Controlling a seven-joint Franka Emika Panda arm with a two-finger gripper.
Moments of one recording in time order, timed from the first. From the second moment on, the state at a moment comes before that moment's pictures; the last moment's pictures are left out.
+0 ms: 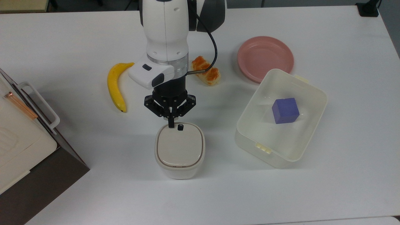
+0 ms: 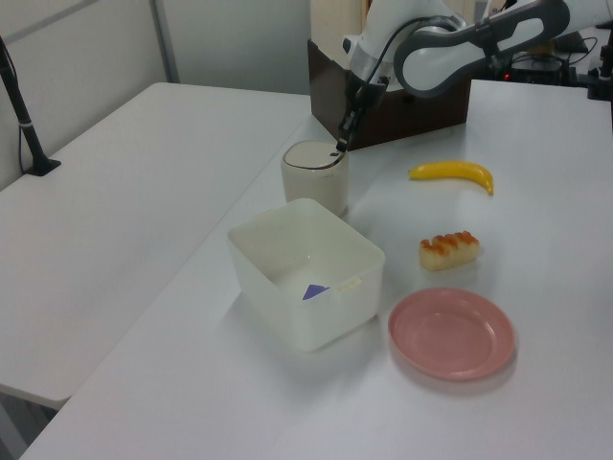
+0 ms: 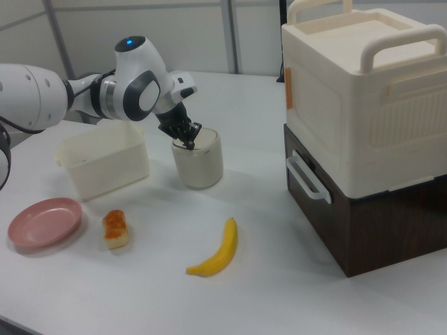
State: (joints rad) arm 0.08 0.43 -0.05 -1.56 -0.03 2.38 0.01
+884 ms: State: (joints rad) arm 0.08 0.44 -0.05 -1.55 -0.03 2.38 0.01
